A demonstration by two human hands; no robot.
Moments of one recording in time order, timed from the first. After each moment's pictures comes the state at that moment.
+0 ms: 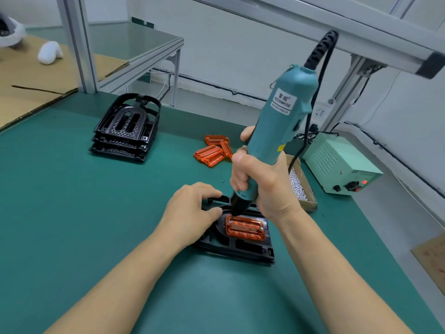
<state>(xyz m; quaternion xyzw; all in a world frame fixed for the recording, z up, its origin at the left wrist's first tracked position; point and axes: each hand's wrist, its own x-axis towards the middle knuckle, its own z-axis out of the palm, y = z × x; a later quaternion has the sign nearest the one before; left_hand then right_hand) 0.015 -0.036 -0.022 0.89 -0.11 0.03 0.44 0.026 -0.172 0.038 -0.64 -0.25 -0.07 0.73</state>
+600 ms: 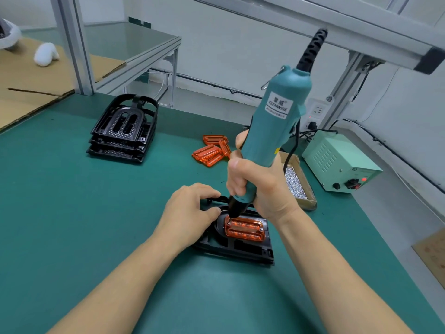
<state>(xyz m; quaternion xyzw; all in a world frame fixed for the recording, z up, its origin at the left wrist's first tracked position) 0.016 -0.037 -0.026 0.88 -0.11 0.04 0.45 0.028 -0.173 0.037 -0.64 -0.28 -0.04 0.72</state>
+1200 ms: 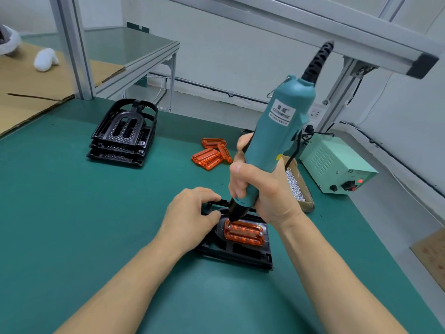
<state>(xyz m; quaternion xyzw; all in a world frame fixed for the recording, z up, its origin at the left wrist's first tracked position) 0.015 -0.038 -0.027 0.89 -0.13 0.06 0.44 0.021 -0.176 0.039 -0.62 -0.27 -0.05 0.73</state>
